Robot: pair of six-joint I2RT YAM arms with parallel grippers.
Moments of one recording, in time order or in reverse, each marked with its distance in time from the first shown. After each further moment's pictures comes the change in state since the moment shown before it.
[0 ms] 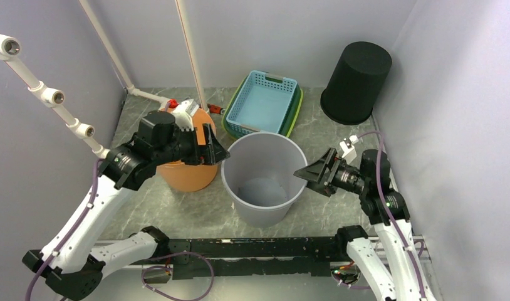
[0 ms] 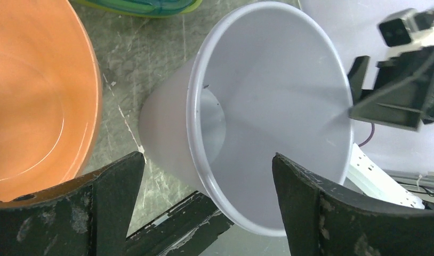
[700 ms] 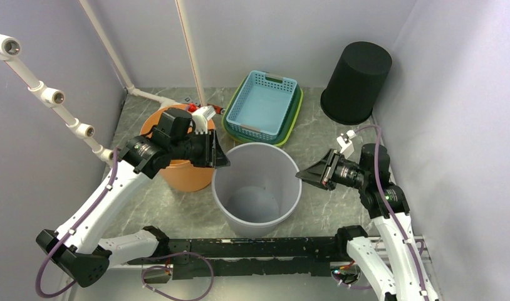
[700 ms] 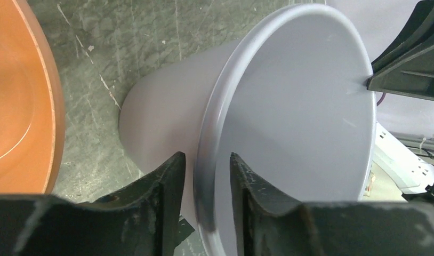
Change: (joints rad) left arm 0.000 0.102 -0.021 -0.037 0.130 0.041; right arm -0.003 0.078 0.040 0.000 -0.056 -0.041
